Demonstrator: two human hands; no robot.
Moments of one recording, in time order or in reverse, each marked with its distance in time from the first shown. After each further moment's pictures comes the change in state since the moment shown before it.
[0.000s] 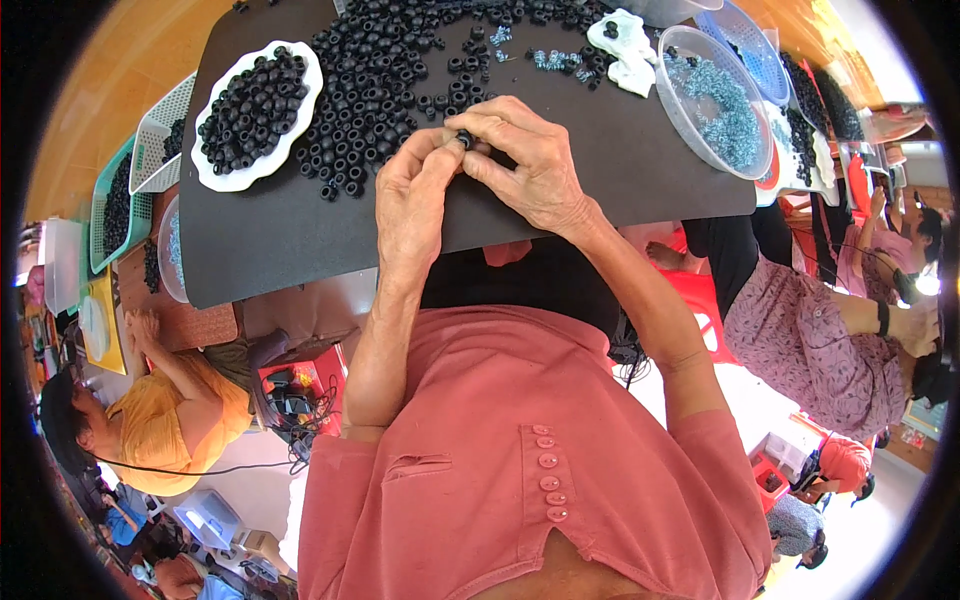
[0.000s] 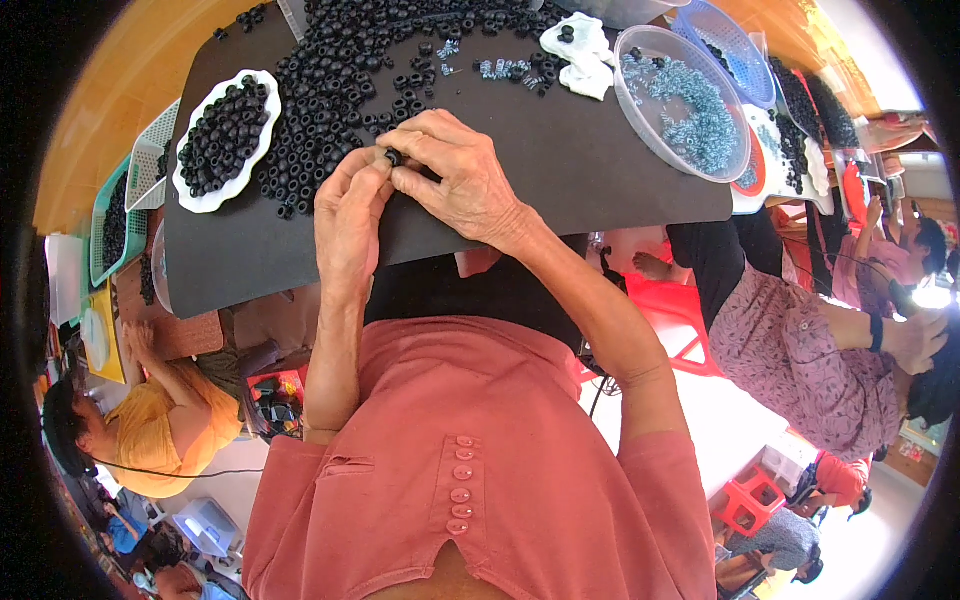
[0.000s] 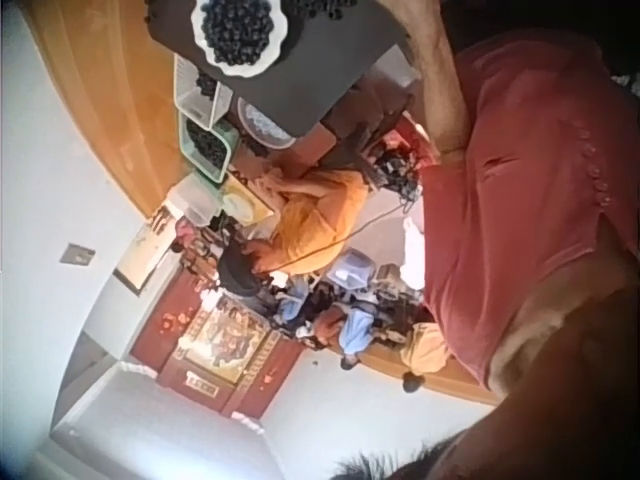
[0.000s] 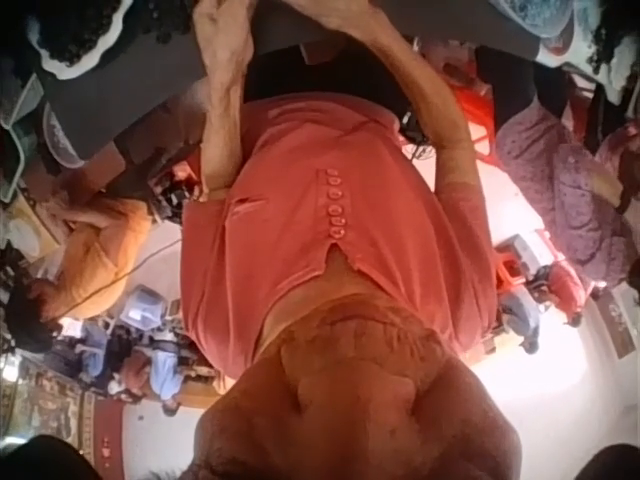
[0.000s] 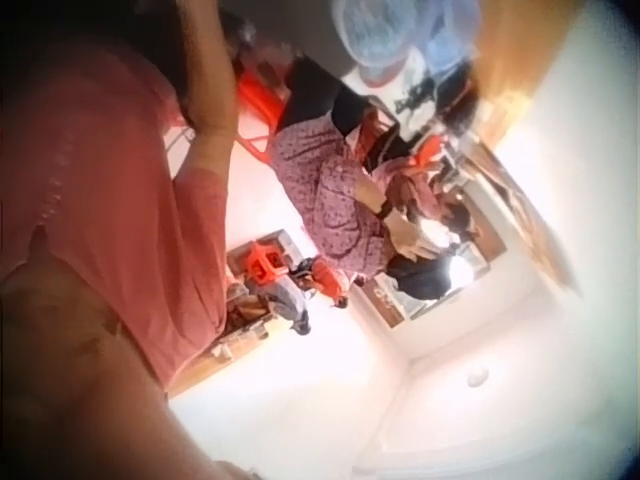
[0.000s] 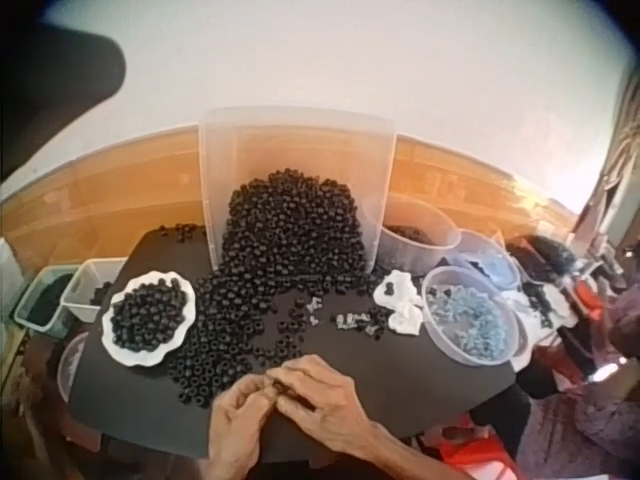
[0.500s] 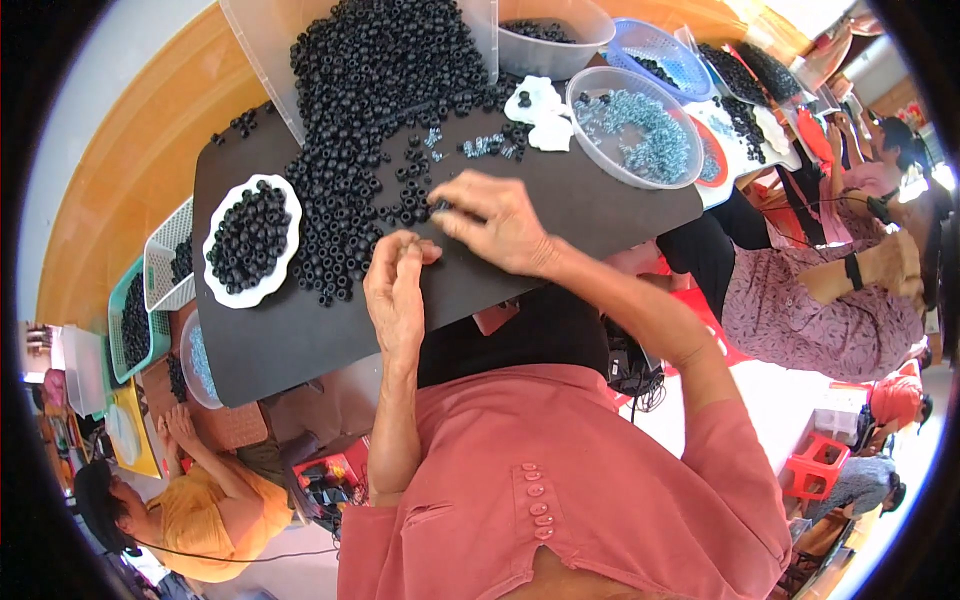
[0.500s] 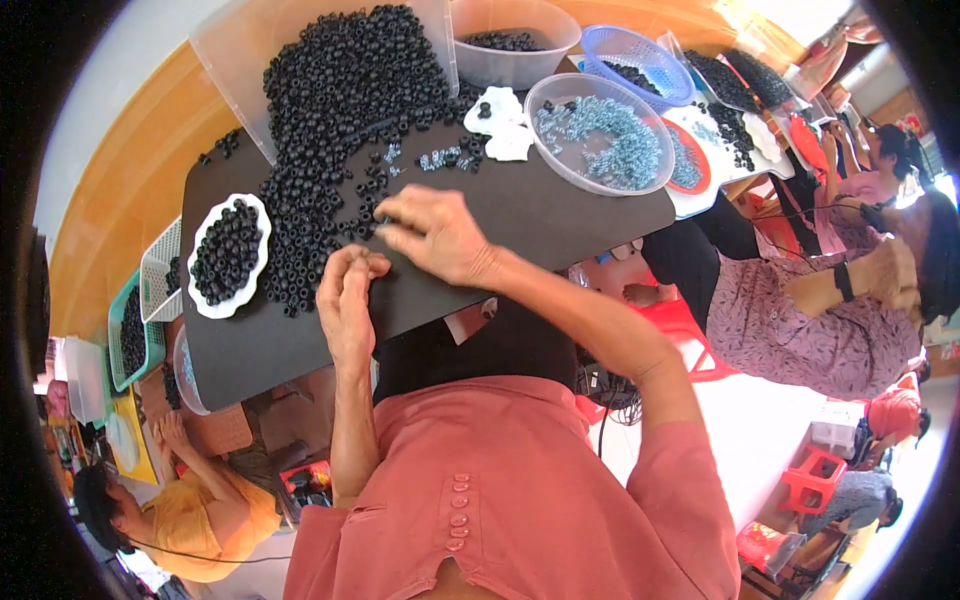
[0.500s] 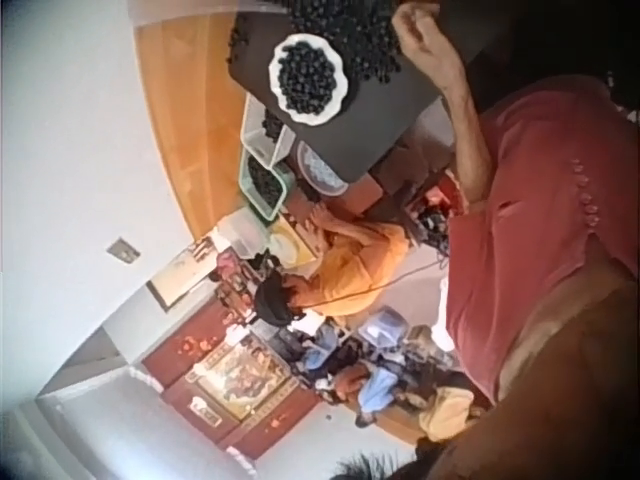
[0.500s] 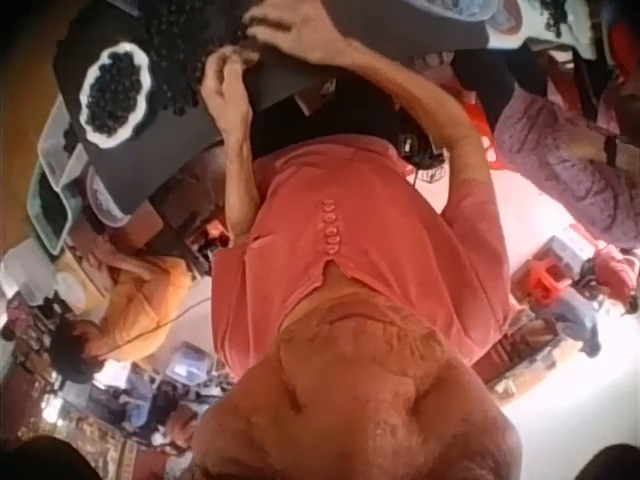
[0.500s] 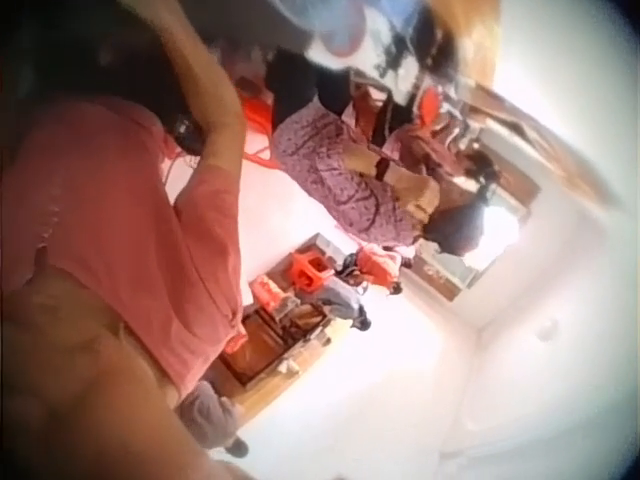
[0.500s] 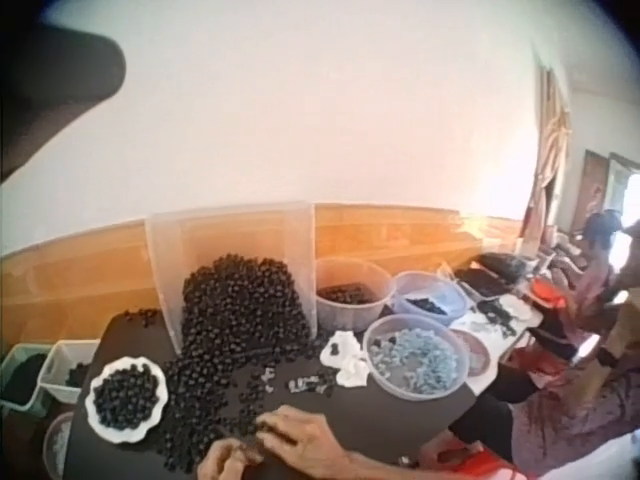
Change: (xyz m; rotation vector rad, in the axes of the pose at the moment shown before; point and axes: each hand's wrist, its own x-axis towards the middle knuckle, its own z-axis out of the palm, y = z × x) left_hand -0.008 -0.005 0.003 0.274 -0.026 0.122; right_hand 0.004 -0.002 -0.036 -0.112 0.013 0.096
